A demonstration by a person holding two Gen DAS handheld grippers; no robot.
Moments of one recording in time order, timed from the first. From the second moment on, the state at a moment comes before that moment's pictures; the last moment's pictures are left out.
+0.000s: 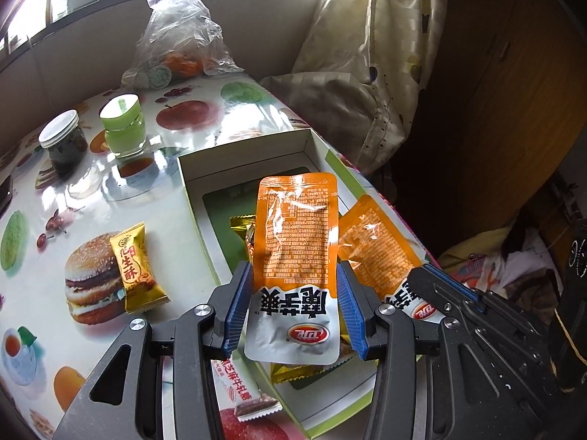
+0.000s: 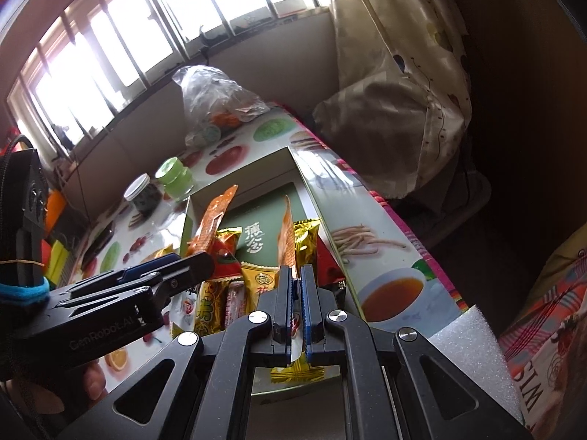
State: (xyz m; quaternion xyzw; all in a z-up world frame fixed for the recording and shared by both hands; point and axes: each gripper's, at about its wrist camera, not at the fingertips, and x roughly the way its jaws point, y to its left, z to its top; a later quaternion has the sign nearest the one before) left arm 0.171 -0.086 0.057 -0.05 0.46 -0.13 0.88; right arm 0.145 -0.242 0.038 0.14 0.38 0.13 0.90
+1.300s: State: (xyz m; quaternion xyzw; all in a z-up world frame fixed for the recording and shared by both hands) left arm 0.181 -0.104 0.056 -0.02 0.47 -0.13 0.87; right arm 0.143 -0.237 0.033 0.12 0.38 0.12 0.91
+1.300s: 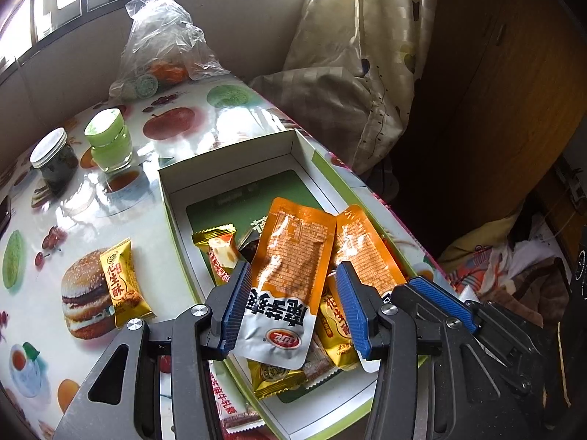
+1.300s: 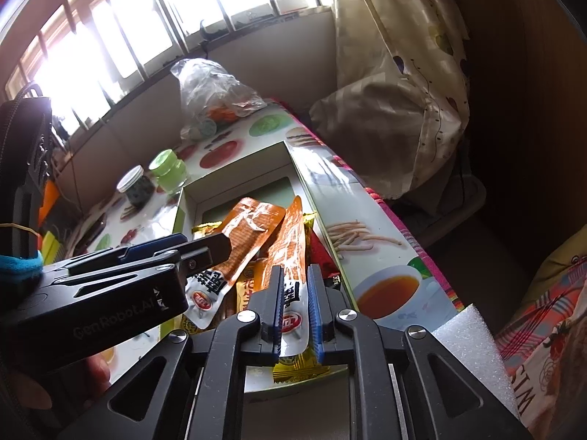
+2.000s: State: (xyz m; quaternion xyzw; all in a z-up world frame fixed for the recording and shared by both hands) left arm 0.153 -0.088 0.073 -0.03 0.44 -0.12 0.89; right arm 0.129 -0.236 0.042 0.11 0.38 0.11 0.91
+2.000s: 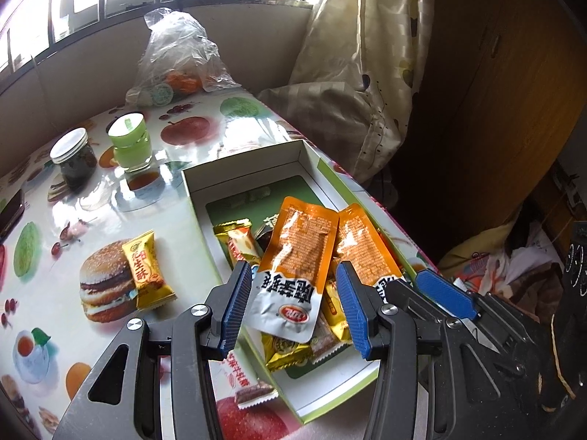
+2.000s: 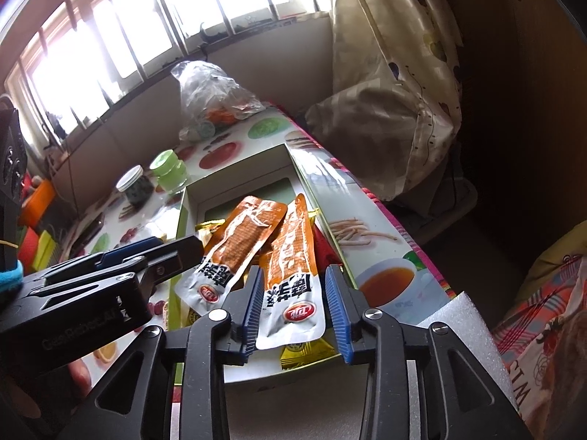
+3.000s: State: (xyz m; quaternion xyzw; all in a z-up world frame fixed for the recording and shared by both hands) left arm 0.103 -0.009 0.066 -0.05 0.42 -0.07 0.90; right arm 0.099 -0.187 0.050 0.07 0.36 0.14 0.92
